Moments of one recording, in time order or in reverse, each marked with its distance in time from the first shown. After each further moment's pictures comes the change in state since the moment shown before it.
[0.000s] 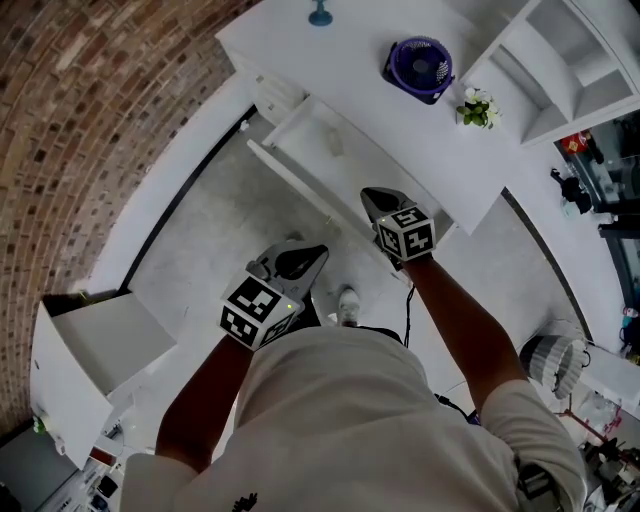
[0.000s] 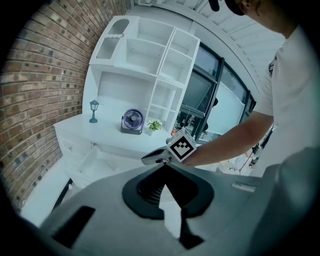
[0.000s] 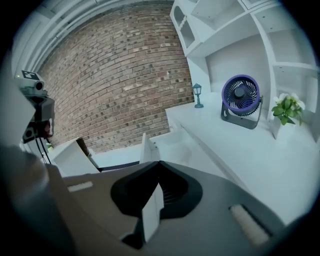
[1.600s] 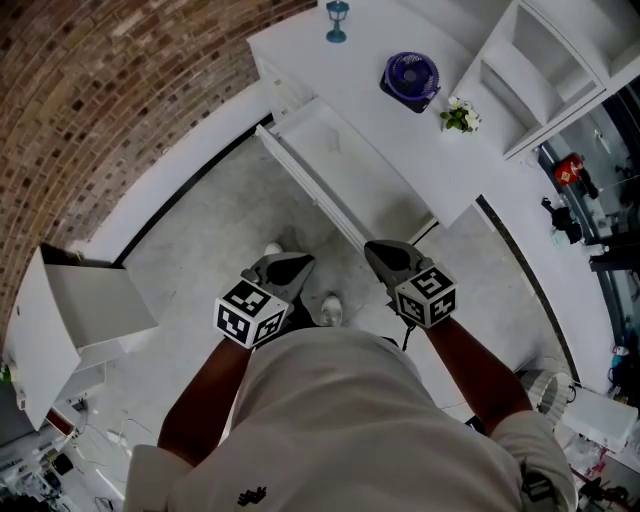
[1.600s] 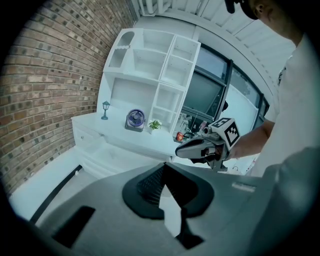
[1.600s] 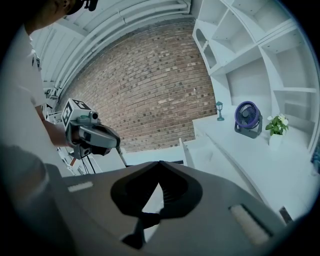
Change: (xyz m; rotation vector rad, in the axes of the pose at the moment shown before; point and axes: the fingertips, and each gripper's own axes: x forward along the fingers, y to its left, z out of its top) left arm -0.024 -0.114 -0.048 -0.096 -0.078 0.156; right arm -0.209 0.112 -0.041 -0.120 -0.093 0.260
